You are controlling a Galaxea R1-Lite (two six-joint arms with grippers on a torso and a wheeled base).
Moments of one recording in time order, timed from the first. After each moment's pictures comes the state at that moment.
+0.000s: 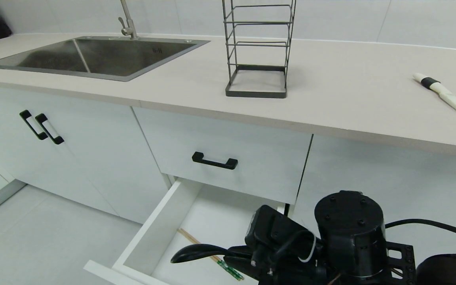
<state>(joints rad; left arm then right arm) 0.00 0.00 0.00 0.00 -0.03 0.01 1.03 1.79 -0.69 -0.79 0.12 -0.22</state>
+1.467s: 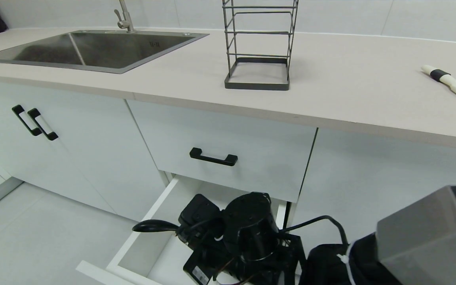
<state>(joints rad) 0.00 0.00 0.00 0.00 -0.03 0.01 1.07 2.16 -1.09 -0.82 -0.04 -0.15</state>
